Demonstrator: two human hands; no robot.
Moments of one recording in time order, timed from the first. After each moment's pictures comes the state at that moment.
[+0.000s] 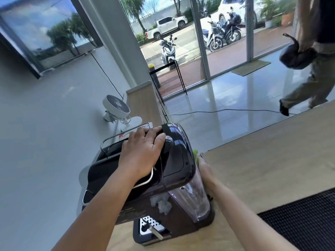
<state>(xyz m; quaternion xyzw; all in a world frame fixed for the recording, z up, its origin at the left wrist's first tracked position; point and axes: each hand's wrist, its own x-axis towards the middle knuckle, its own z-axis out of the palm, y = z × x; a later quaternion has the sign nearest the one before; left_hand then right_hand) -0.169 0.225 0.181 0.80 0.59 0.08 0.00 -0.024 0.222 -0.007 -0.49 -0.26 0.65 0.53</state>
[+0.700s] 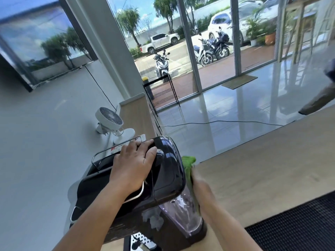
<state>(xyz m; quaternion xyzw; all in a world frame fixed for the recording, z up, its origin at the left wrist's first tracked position) -0.167 0.224 0.181 0.80 0.59 0.08 0.00 -0.030 0.195 0.017 -0.45 -0.25 0.63 0.58</state>
